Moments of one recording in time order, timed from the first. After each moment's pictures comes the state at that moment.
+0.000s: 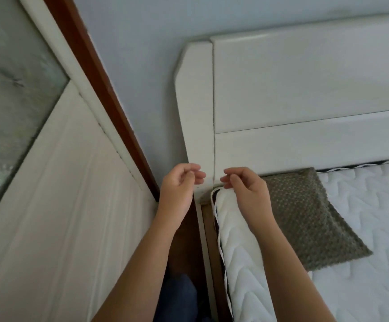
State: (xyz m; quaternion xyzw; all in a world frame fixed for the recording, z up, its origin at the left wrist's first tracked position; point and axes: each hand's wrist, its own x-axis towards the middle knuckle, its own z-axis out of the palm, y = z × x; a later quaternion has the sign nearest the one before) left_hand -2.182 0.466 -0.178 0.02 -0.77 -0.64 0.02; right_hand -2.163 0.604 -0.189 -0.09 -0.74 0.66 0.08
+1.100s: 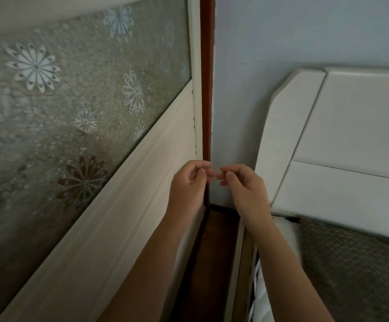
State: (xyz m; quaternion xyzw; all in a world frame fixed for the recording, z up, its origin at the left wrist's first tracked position) left_hand -2.130 0.375 -0.146 0.13 -0.77 -0.60 0.18; right_hand -2.166 0.485 -0.156 0.13 -0.77 0.63 -0.02
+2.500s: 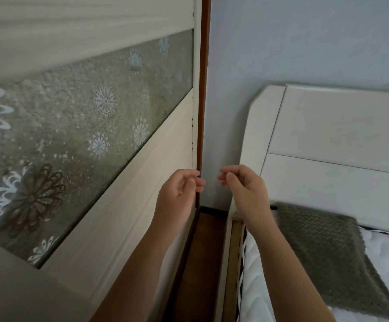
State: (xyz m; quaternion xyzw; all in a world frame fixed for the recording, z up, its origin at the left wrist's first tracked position) left_hand -1.943 0.385 -0.114 0.07 -0.78 -0.60 0.19; right_hand -1.993 0.512 -0.109 0.12 -0.77 0.63 0.04
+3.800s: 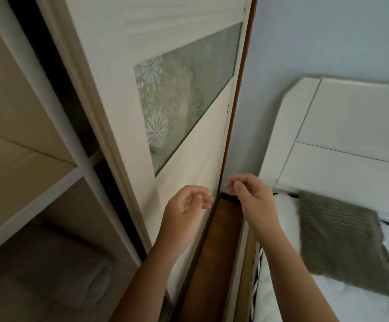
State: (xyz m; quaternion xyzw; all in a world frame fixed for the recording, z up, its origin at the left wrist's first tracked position) left_hand -1.776 0.347 -0.122 0.12 -0.74 -0.63 0.18; right_hand -1.856 0.468 -0.120 0.15 -0.77 0.62 -0.01
